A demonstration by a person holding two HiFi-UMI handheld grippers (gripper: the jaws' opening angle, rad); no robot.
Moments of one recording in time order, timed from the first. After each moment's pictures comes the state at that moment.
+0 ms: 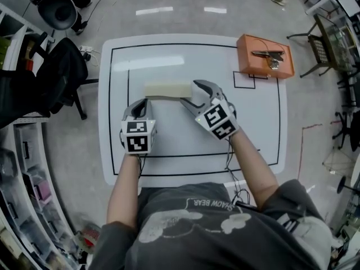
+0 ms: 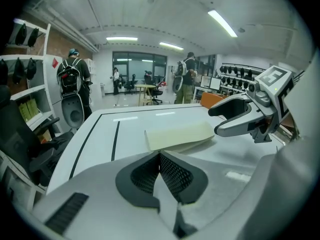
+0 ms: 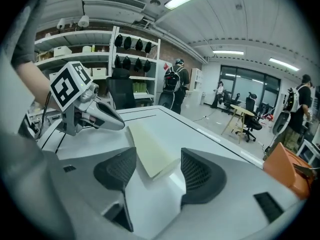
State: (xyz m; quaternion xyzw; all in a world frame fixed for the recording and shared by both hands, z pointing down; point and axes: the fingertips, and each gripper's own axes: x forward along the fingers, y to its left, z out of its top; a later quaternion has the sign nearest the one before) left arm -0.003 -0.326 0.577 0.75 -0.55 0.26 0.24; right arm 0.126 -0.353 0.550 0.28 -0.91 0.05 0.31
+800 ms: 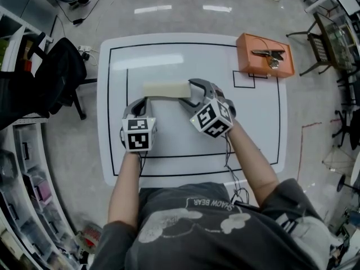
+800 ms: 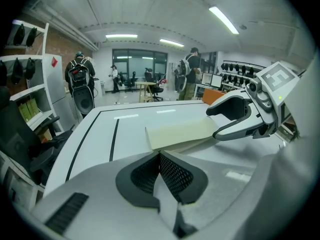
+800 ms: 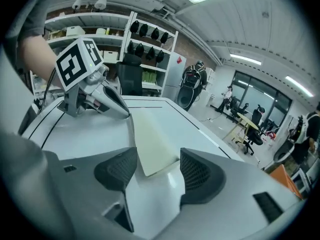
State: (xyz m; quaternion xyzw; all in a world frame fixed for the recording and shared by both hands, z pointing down) left arm -0.003 -0.331 0.588 0.75 -0.55 0.28 0.24; right arm 0.119 -0.356 0.571 0.24 -0.89 -0.03 0.38
